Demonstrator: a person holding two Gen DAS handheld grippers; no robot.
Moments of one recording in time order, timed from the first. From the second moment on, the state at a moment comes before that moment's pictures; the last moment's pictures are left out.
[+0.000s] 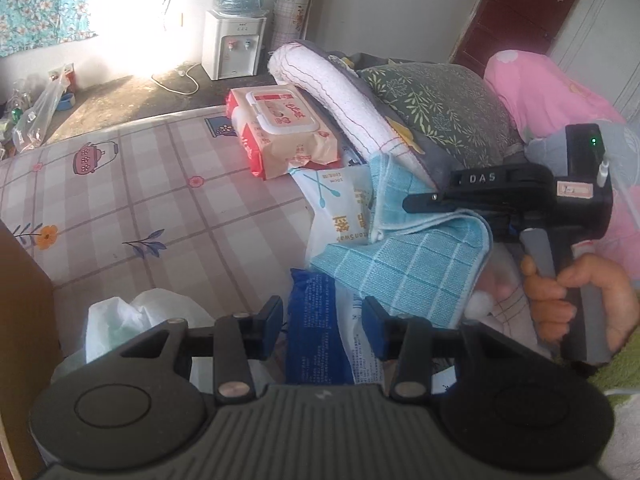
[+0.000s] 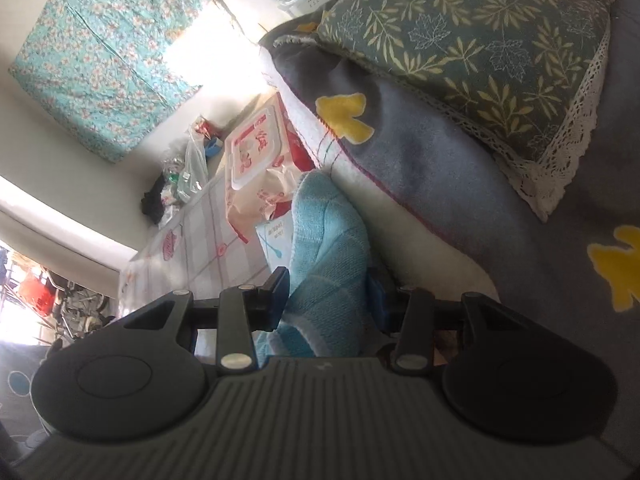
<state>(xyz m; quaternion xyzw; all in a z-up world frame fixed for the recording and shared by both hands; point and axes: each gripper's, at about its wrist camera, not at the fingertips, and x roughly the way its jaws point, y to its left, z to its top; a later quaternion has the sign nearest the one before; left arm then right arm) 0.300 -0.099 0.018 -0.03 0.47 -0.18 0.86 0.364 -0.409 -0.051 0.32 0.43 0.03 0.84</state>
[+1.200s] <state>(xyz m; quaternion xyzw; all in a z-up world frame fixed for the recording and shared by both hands) 0.404 -0.156 -0.036 0.02 0.50 -0.18 0.85 0.417 -0.380 -0.060 0.27 0.47 0.12 0.83</state>
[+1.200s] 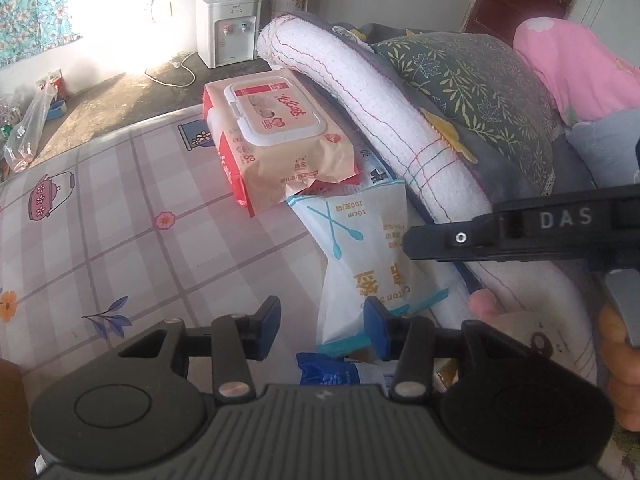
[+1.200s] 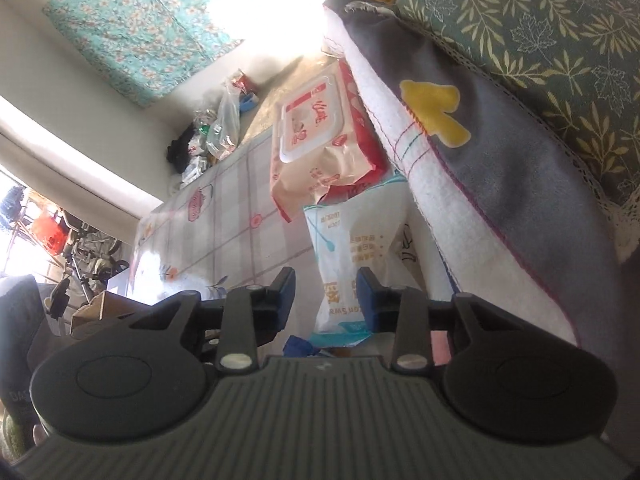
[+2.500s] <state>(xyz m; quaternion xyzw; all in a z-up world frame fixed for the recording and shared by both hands) 0.417 -0.116 0.012 -0.08 0.49 -0.20 0.84 0.434 -0.331 -0.038 0.24 0.44 0.13 0.85</state>
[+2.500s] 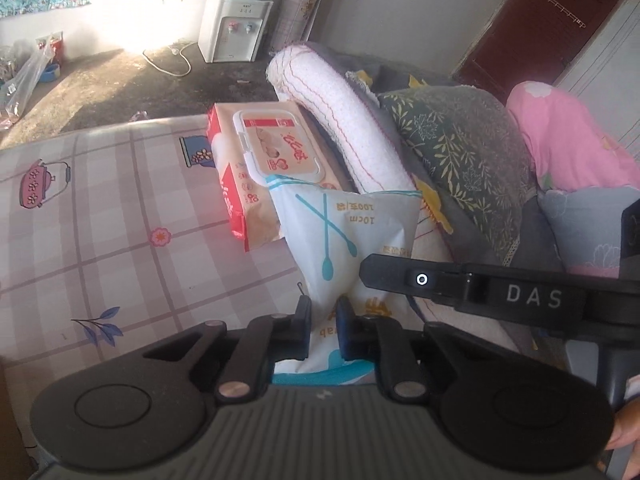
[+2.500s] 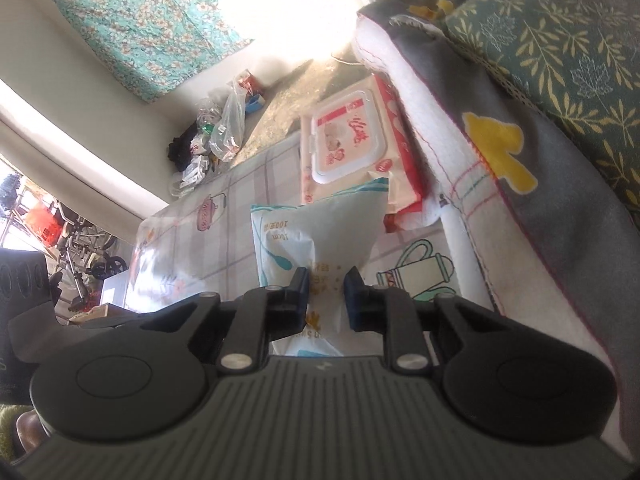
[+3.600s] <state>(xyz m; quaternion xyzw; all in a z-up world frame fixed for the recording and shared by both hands) 0.288 0.287 0.012 -0.07 0.50 0.13 0.85 0.416 0.148 -0.053 0.28 0.56 0.32 0.71</state>
